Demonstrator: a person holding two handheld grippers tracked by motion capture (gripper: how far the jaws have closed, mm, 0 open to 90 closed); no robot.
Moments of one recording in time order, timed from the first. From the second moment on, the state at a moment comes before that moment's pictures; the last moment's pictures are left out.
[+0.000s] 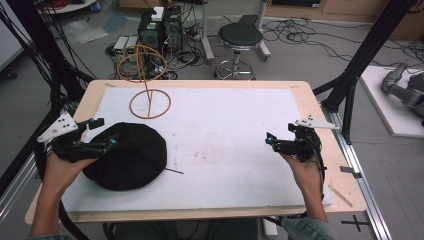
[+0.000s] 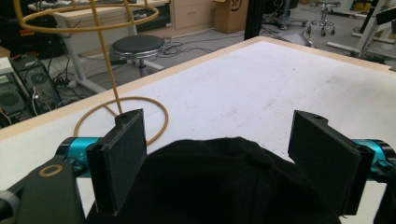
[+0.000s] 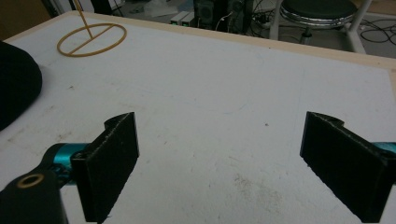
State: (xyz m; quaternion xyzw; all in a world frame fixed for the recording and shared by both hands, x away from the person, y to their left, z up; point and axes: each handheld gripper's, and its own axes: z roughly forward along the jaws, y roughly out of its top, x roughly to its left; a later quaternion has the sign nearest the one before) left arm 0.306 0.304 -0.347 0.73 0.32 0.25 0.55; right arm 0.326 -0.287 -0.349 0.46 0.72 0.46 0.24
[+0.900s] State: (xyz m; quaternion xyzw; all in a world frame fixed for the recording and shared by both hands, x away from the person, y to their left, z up) left arm 0.326 0.267 -0.376 0.85 0.25 0.20 0.43; right arm 0.335 -0.295 -0.349 0.47 0.72 0.45 0.24
